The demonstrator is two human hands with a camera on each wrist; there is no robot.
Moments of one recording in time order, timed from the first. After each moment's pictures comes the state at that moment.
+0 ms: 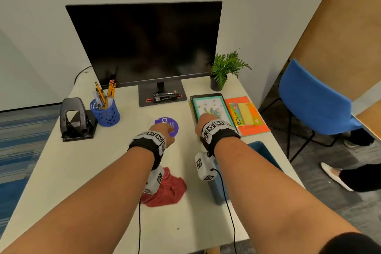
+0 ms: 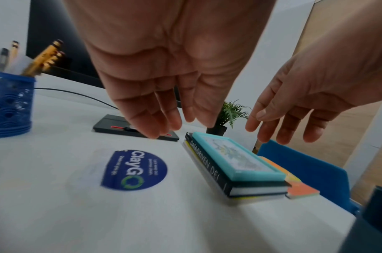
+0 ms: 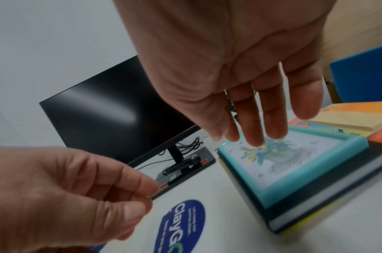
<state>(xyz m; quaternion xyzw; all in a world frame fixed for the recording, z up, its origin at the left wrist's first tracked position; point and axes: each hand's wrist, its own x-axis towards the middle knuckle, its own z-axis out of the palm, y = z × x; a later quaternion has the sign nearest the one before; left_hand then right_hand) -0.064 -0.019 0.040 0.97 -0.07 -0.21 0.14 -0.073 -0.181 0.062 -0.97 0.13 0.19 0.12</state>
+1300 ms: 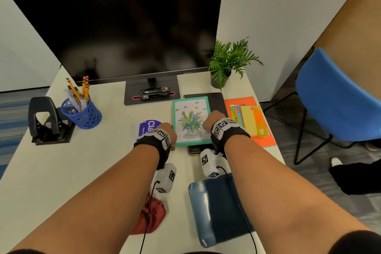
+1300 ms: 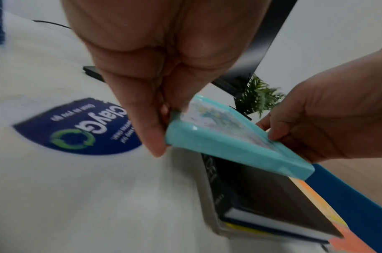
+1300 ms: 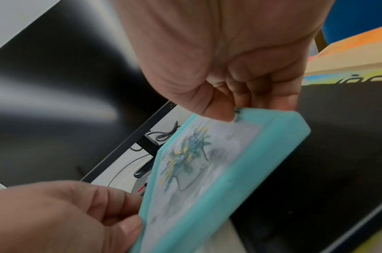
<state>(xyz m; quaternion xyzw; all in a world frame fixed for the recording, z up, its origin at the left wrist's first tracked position) 0.019 -0.103 -0.027 0.89 0.16 -0.33 0.29 0.013 -0.262 0.026 -0.91 0.20 0.25 0.25</state>
